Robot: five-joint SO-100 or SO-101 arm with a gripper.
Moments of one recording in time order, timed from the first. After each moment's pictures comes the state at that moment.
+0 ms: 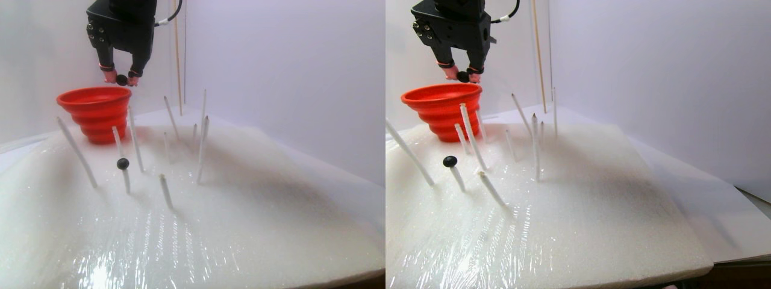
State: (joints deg) arm -17.1 107.1 127.2 -7.1 -84.9
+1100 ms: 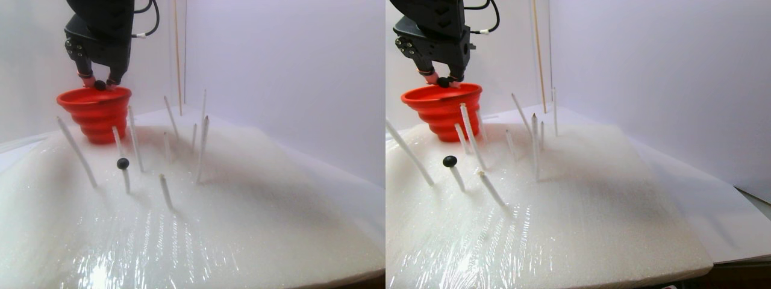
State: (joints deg) arm -23.1 93.4 119.1 -17.4 -84.9
